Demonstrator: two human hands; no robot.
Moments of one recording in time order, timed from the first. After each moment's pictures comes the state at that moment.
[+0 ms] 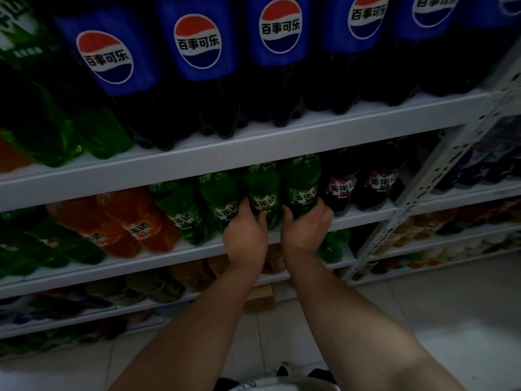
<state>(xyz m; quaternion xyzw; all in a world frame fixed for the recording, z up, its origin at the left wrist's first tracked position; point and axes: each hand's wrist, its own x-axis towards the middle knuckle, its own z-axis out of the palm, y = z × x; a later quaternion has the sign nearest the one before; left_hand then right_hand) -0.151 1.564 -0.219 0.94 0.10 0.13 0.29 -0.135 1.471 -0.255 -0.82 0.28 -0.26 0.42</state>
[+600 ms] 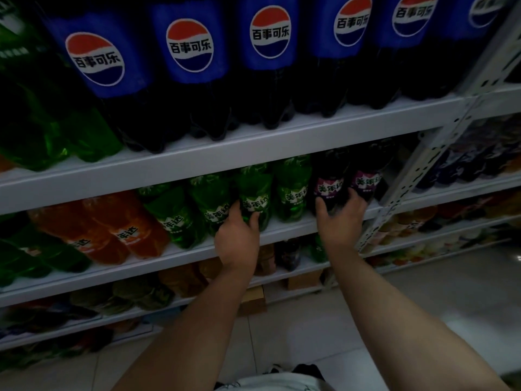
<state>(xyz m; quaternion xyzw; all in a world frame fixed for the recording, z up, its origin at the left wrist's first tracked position) -0.154 1.565 -0.225 0.93 0.10 0.17 0.31 -0.145 1.381 -0.243 -0.84 0.25 -0.29 0.38</state>
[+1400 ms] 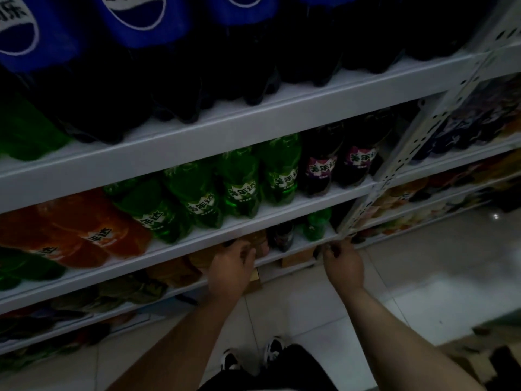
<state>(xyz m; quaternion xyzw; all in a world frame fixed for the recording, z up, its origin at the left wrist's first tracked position) -0.192 1.597 -0.306 0.95 -0.03 0.00 0.32 -0.228 1.356 -0.346 -0.88 0.30 -0.05 0.35</state>
